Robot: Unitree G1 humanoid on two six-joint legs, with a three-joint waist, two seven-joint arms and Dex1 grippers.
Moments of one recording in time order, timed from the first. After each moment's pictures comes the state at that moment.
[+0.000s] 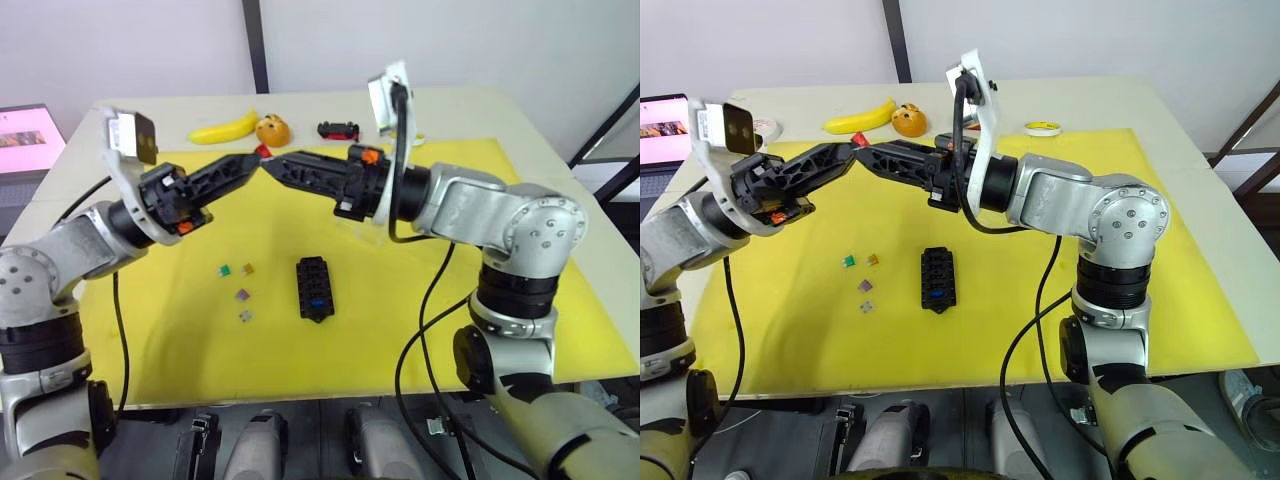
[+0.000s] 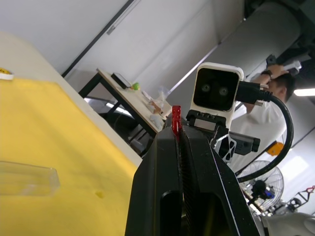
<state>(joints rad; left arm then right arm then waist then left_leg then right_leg) -0.58 0.67 0.36 -0.10 -1.80 1.12 -0.32 -0.96 -0.25 -0.15 -0.22 1.46 1.25 0.01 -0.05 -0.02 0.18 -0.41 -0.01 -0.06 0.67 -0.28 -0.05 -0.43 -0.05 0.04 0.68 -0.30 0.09</state>
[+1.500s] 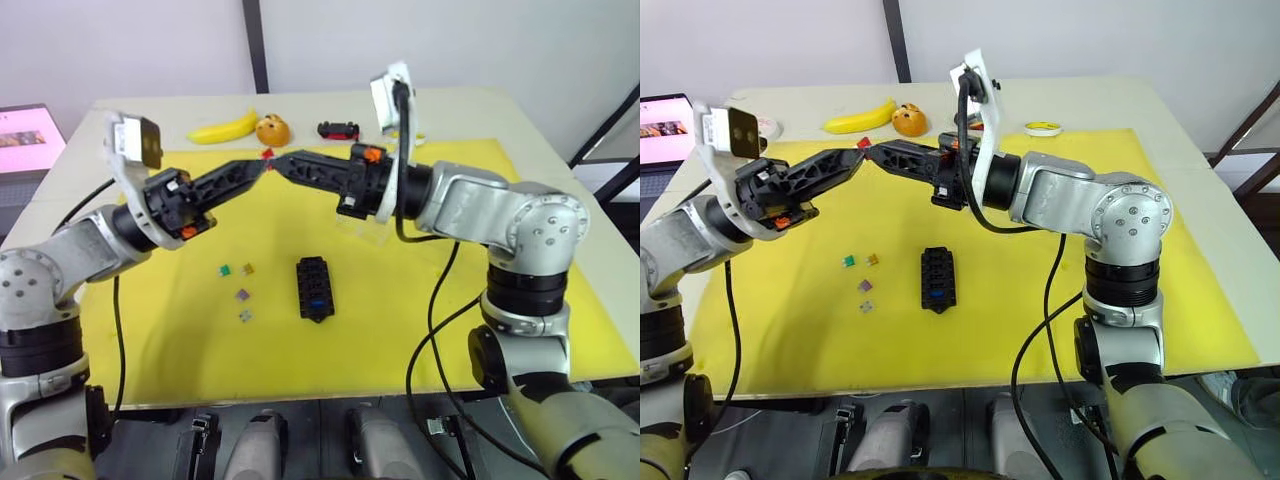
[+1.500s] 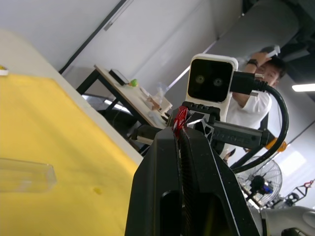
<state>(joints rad) -0.56 0.69 0.33 -0.13 -1.80 1.09 -0.35 -0.95 -0.32 -0.08 -0.20 1.52 1.17 -0.01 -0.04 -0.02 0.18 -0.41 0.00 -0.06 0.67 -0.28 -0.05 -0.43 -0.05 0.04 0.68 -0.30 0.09</state>
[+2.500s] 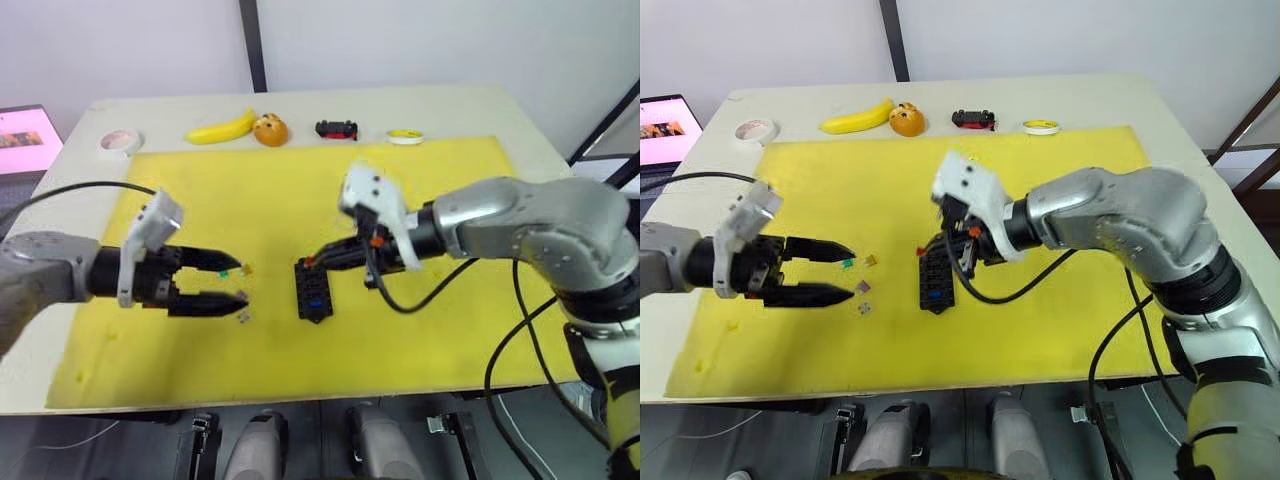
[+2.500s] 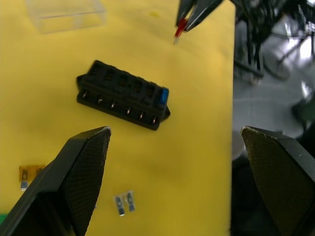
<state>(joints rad) -0.32 1.16 0.06 -0.32 -0.92 0.74 -1.17 -1.03 -0.82 0.46 -0.44 0.89 1.13 0.70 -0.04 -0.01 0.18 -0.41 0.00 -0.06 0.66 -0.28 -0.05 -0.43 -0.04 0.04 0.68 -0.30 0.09</state>
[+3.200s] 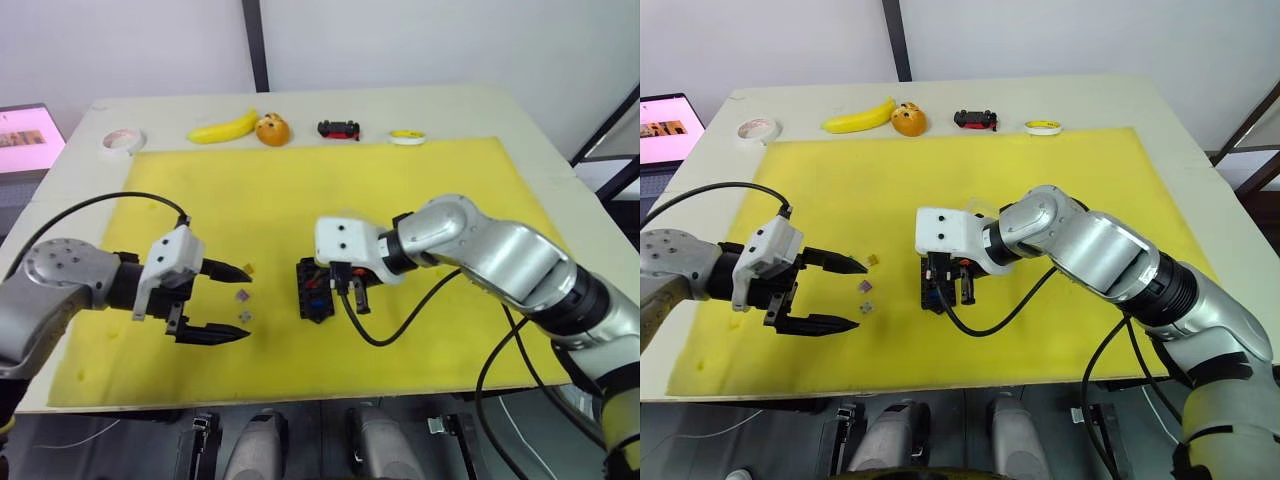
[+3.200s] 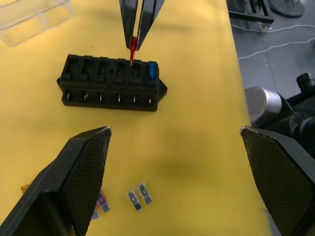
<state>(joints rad) -0.26 1.06 0.04 -0.37 -0.65 0.54 -1.28 -1.01 -0.76 0.65 -0.43 0.42 0.97 0.94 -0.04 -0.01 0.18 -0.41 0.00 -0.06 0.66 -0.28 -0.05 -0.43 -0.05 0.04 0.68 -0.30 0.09</state>
